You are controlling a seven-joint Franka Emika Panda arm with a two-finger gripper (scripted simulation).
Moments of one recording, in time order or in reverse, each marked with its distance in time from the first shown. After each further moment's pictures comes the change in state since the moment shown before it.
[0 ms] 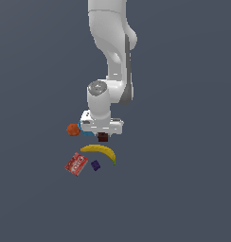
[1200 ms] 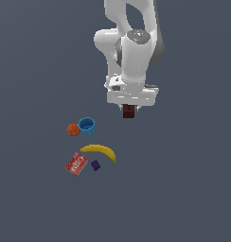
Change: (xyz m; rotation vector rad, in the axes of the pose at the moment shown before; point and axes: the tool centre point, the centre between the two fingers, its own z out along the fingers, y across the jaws) arm -0.052 -0.124 -0.147 -0.004 -0.027 0.002
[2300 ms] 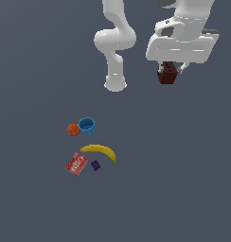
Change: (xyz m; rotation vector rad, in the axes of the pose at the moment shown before) arm -0.051 -0.139 -0.165 0.004 -0.032 0.001
